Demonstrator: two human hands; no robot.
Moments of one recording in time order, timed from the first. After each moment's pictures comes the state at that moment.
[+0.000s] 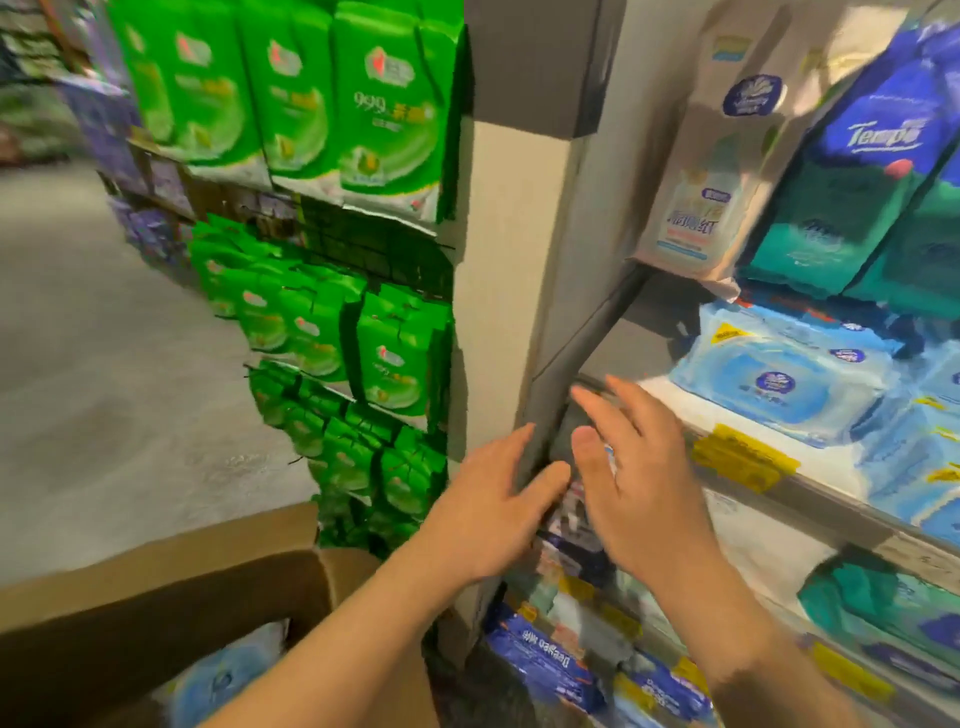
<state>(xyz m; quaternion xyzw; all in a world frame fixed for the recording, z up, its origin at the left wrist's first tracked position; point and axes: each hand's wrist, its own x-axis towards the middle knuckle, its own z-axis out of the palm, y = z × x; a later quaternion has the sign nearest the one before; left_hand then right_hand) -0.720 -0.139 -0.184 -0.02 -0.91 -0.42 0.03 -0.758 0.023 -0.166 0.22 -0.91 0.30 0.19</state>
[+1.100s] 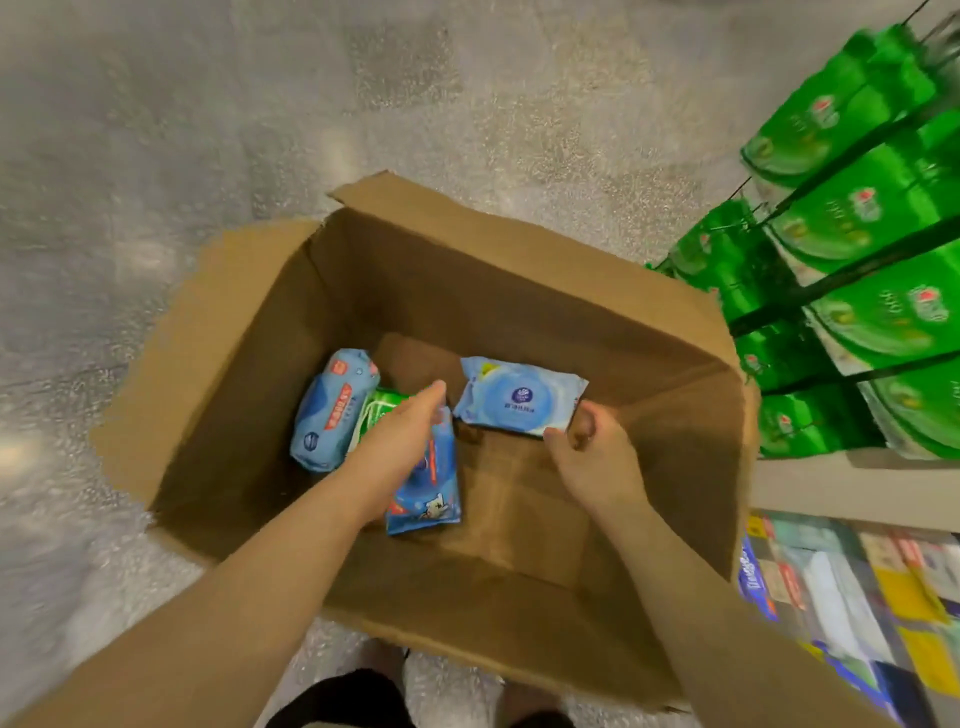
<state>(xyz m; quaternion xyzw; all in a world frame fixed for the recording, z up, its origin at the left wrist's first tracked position) -0.425 -0.492 -0.500 0.60 -0.47 -0.65 -0.05 -0.597 -0.341 -0.495 0.19 -0.90 0.23 -0.33</state>
